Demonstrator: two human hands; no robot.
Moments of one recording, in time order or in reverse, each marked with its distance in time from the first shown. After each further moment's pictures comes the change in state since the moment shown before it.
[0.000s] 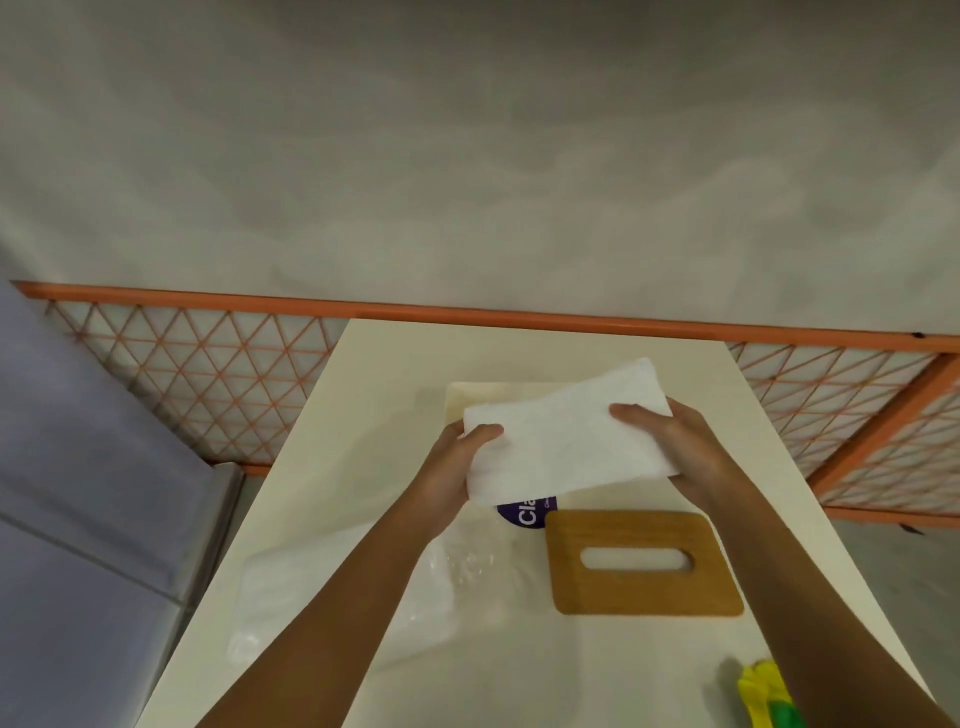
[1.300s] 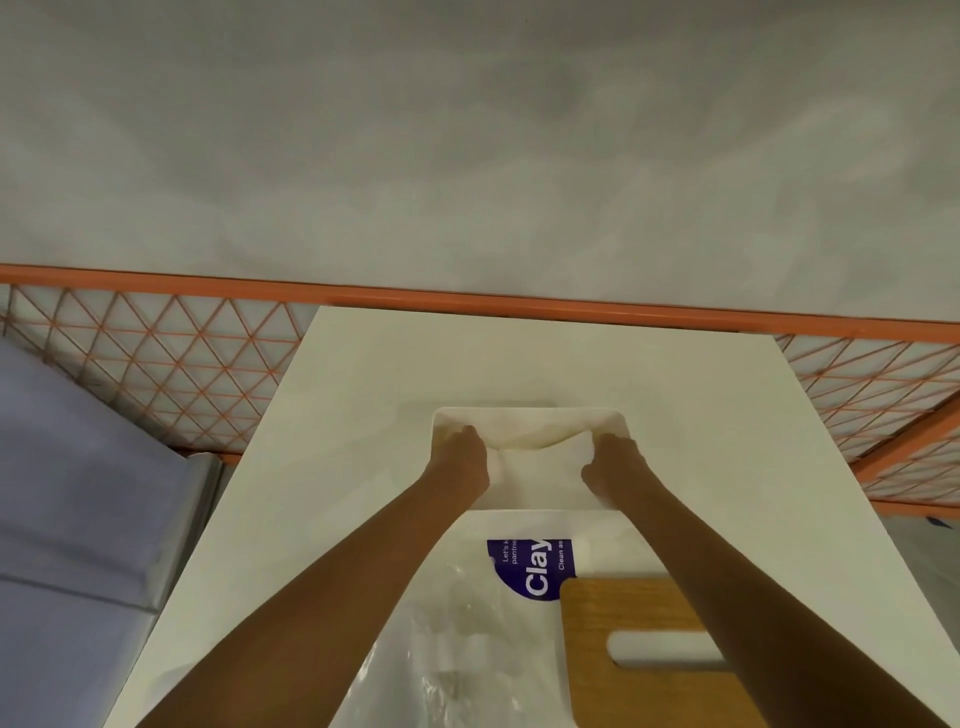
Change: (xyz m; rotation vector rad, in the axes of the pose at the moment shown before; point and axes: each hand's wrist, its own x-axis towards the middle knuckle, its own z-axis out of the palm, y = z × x) left_hand 0.143 0.013 0.001 1.588 0.155 -0.141; right_hand 0.156 0.061 0.056 -1.103 0.030 0.213
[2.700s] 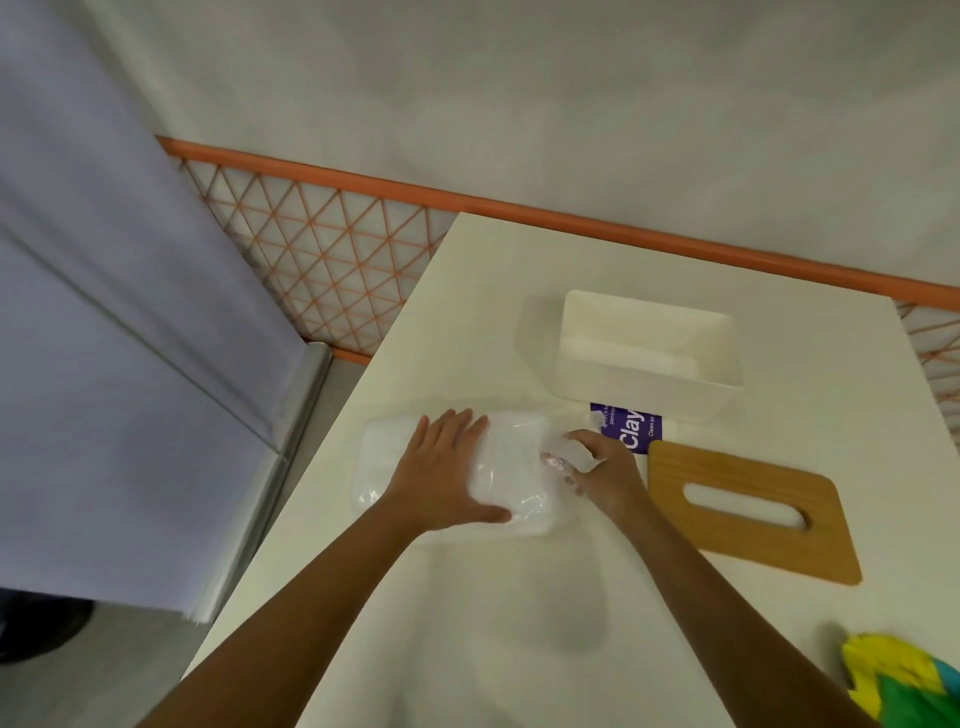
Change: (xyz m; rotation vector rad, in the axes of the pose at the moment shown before) left_hand -0.194 -0.168 0.090 0.028 0.178 0.192; right_hand -0.172 -0.016 0.119 0.559 -0.139 -0.301
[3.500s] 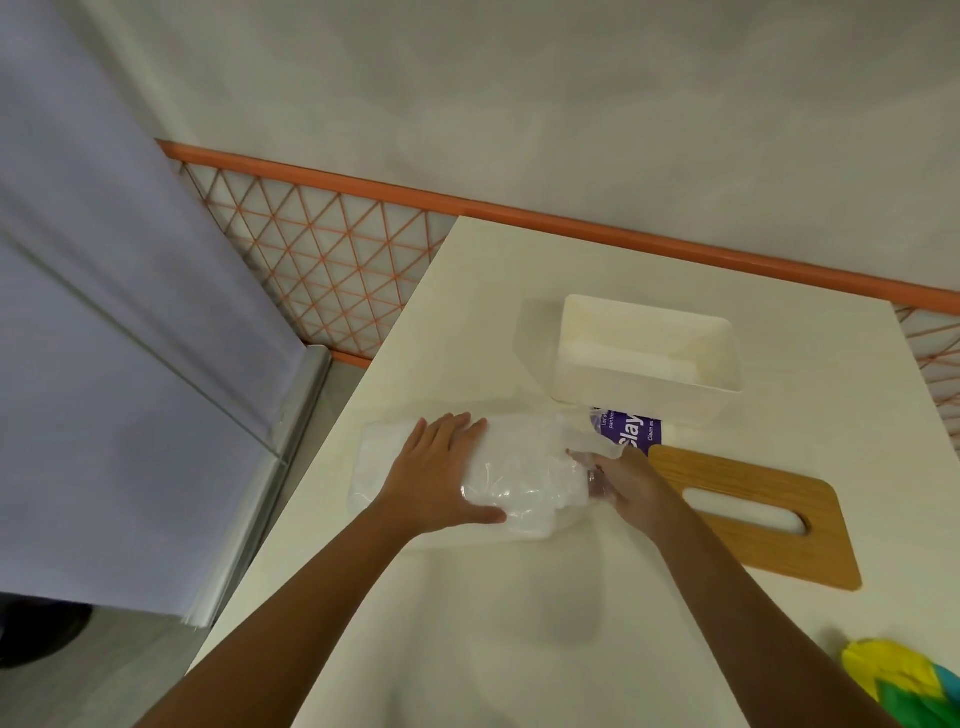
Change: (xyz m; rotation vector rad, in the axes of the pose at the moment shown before) left_hand 0.004 -0.009 0.003 -0.035 0.058 0.043; right_hand 0.009 0.002 -0.017 0.471 -0.101 0.332
